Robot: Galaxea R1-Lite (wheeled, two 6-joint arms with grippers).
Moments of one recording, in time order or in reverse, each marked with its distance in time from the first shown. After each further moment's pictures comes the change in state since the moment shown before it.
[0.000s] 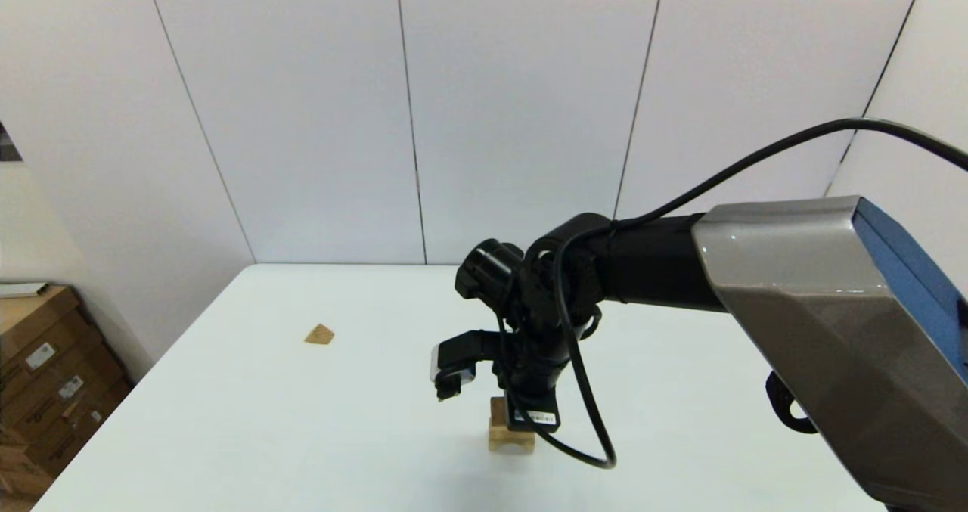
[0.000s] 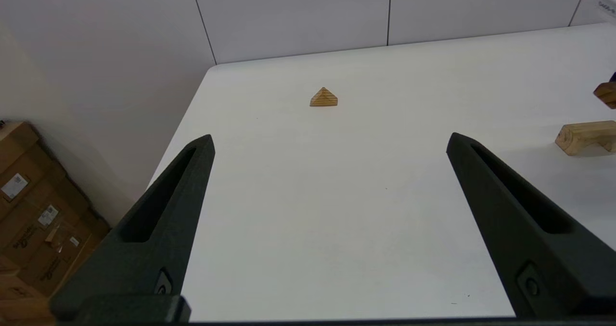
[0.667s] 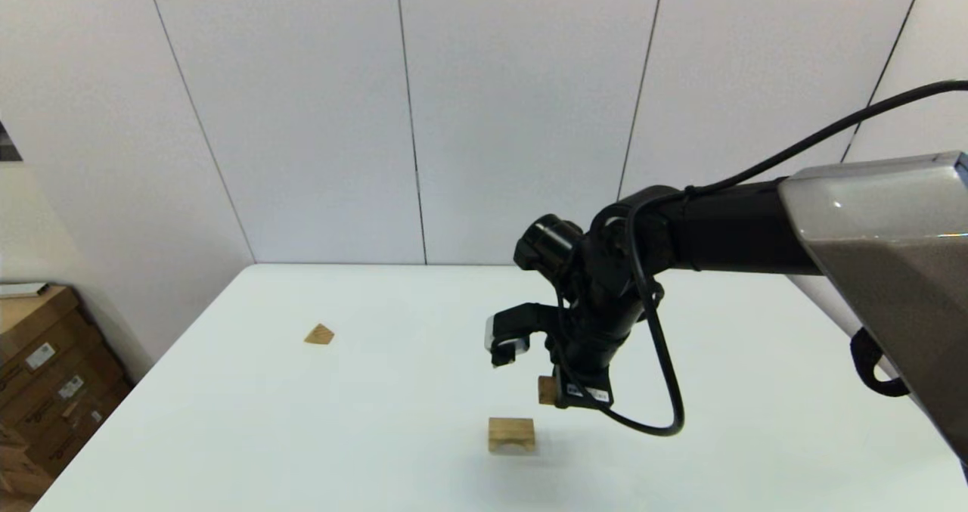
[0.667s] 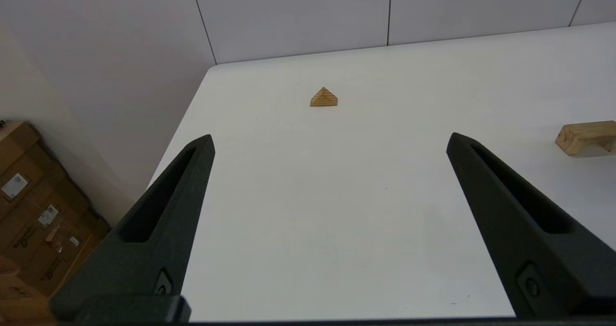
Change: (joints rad) left arm 0.000 0.000 0.000 0.000 0.000 0.000; right arm -0.115 -0.118 0.141 -0.014 -0.001 -0.004
